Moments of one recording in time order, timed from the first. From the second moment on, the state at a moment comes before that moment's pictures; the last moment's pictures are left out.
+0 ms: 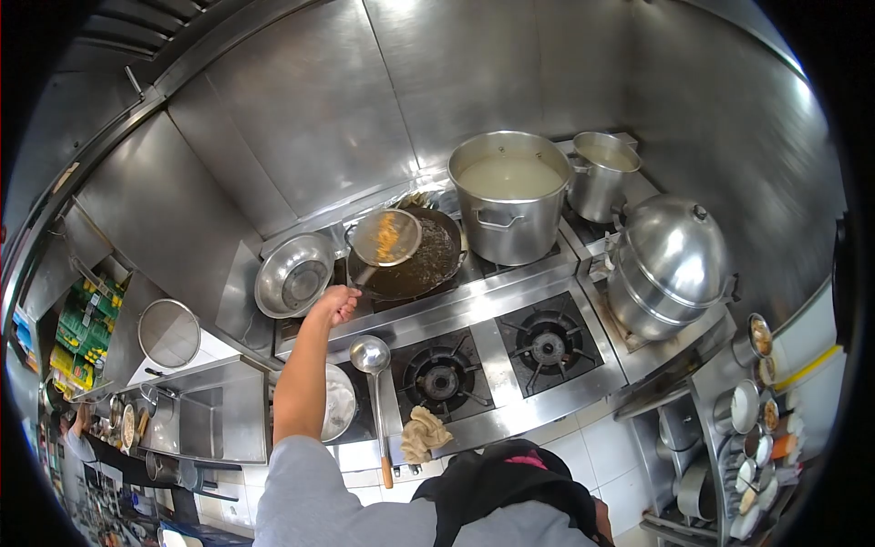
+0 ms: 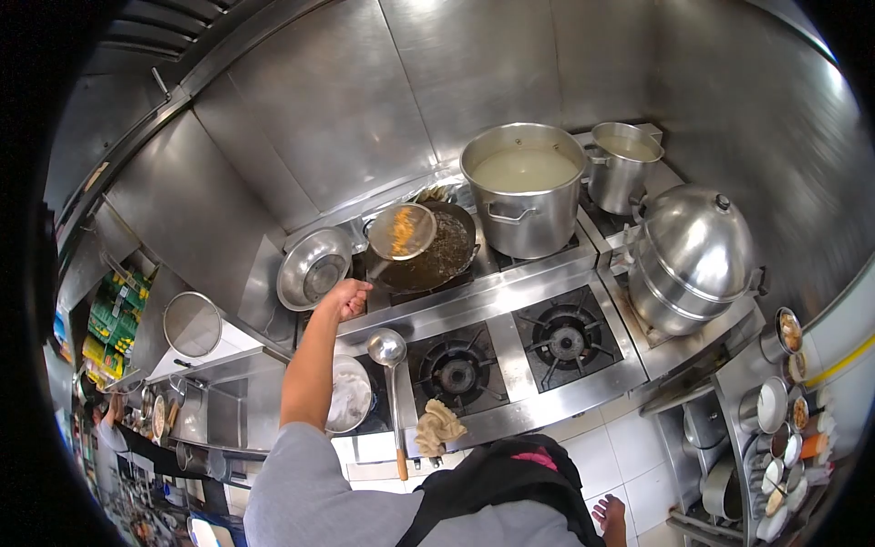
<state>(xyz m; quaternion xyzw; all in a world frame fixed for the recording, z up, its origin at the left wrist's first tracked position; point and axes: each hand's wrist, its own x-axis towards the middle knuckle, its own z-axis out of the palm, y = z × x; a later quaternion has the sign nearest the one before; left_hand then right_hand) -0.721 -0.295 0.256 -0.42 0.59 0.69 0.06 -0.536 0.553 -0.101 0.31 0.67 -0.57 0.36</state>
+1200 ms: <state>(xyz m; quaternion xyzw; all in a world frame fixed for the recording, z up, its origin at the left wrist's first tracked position) -0.782 -0.228 0.198 -0.41 0.60 0.68 0.12 -0.513 0.568 -0.163 0.49 0.54 -0.60 0.31</state>
